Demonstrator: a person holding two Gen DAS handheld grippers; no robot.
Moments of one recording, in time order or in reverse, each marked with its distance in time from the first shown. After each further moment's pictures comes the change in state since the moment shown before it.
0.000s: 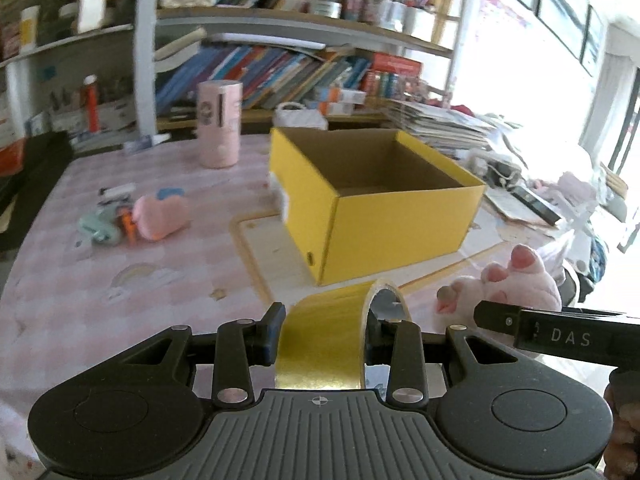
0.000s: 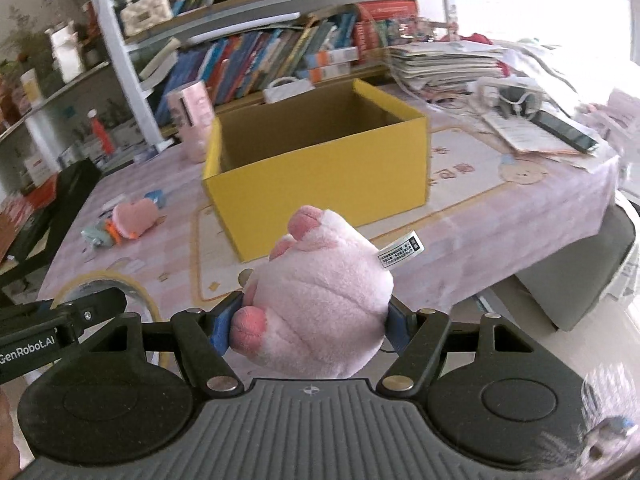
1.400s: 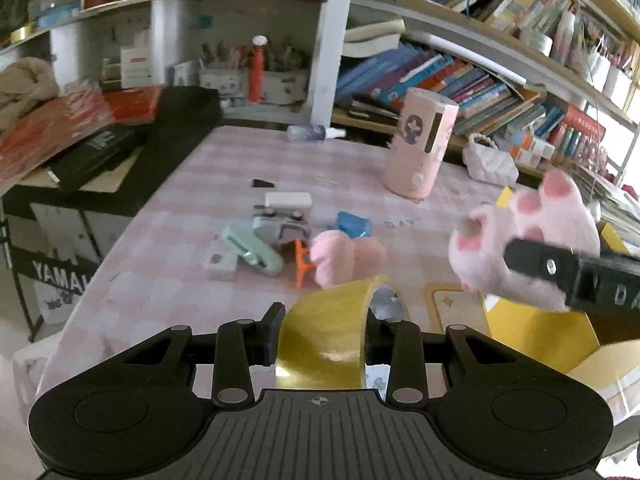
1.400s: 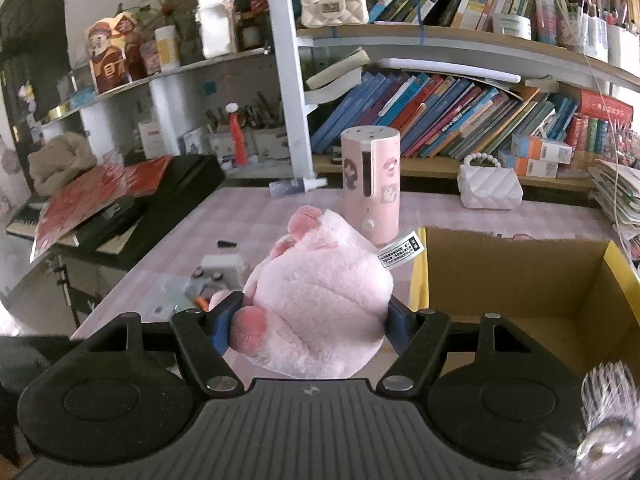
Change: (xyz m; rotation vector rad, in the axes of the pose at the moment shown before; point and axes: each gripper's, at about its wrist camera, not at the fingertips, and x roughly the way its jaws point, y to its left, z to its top) left arm 0.055 0.138 0.050 -0.330 0.003 0.374; right arm 0.145 0.152 0.118 -0.409 -0.055 0.383
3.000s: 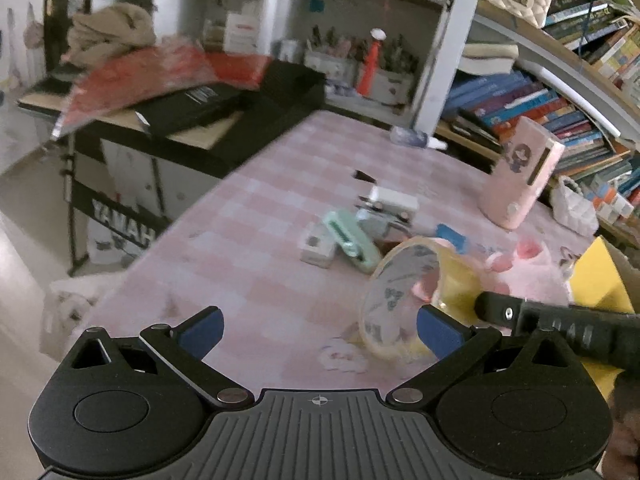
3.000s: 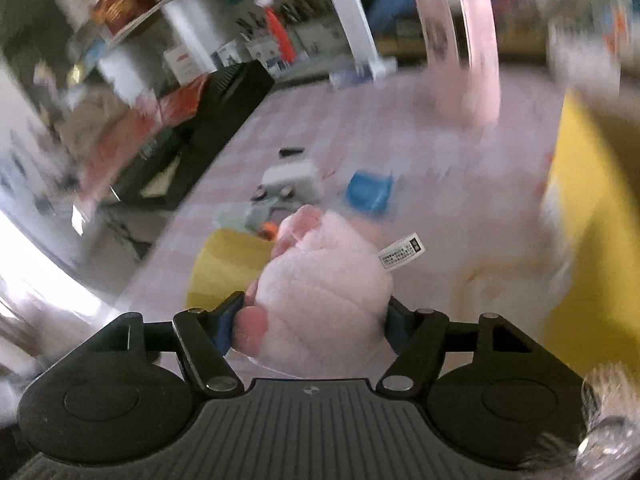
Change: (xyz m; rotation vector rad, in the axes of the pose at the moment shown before) left arm 0.018 0.042 -0.005 -0.234 0.008 0.168; right arm 0.095 0.038 0.004 -0.029 0.250 0.143
